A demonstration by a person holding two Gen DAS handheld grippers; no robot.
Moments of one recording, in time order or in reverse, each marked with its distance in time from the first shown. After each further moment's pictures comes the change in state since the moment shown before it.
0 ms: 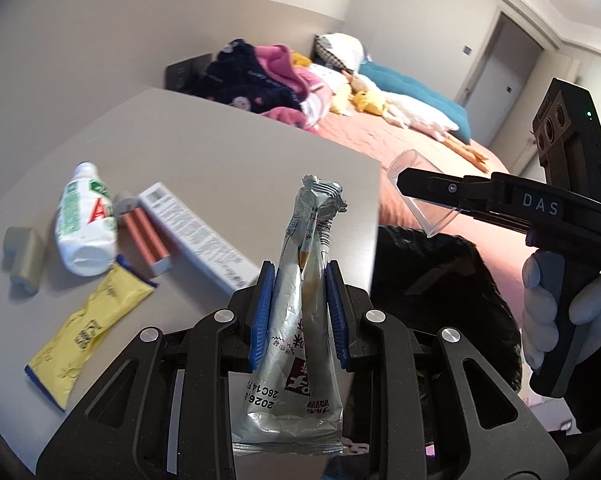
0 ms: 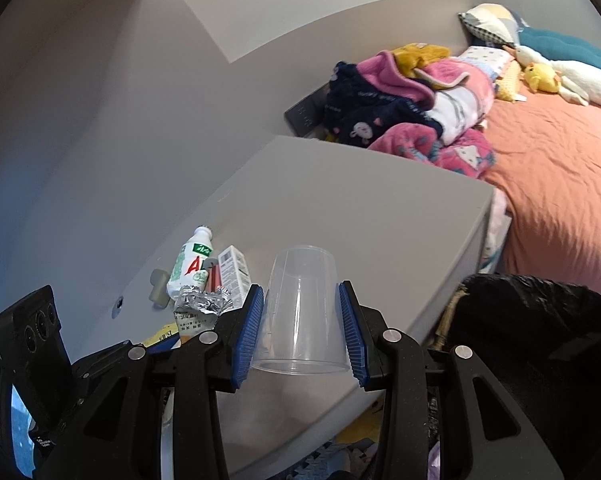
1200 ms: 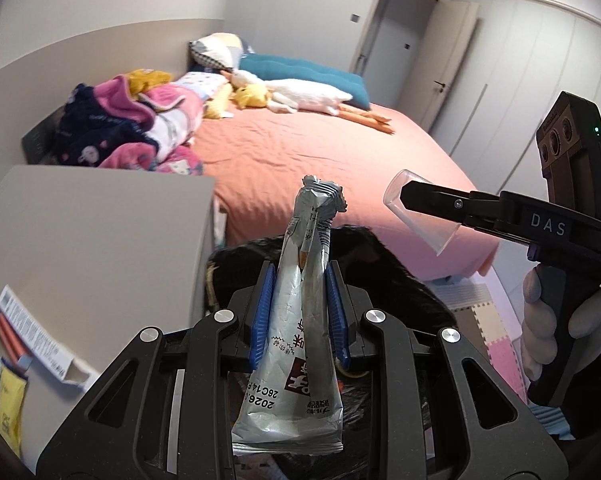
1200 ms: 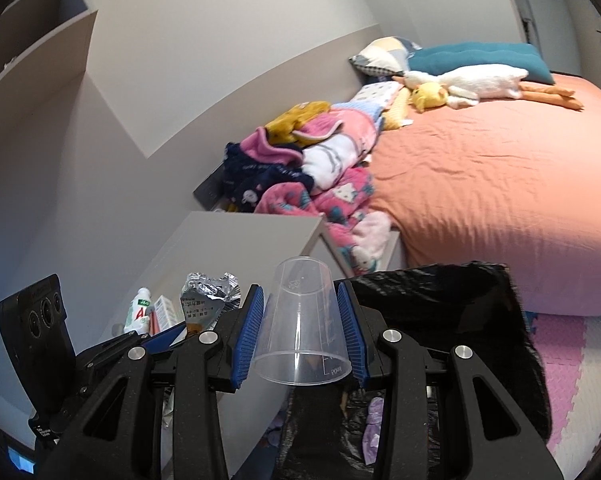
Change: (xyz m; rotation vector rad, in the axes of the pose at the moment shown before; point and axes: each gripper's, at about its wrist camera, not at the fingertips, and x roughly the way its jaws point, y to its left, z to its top) left arm 0.039 -0.141 0.031 0.281 0.026 -0.278; right arm -0.145 -0.094 -0.039 0.195 -0.236 -0.229
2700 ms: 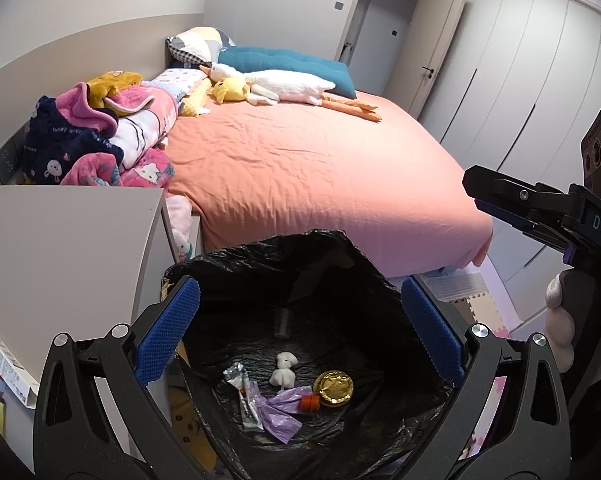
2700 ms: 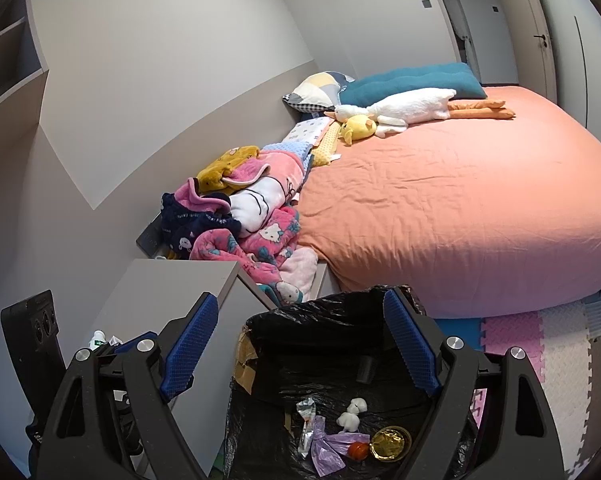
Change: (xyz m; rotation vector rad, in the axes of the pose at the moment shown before) left arm 0.041 -0.046 0.021 0.028 0.035 -0.008; right arm -0.056 -0.055 0.006 0.070 -0.133 -0.181
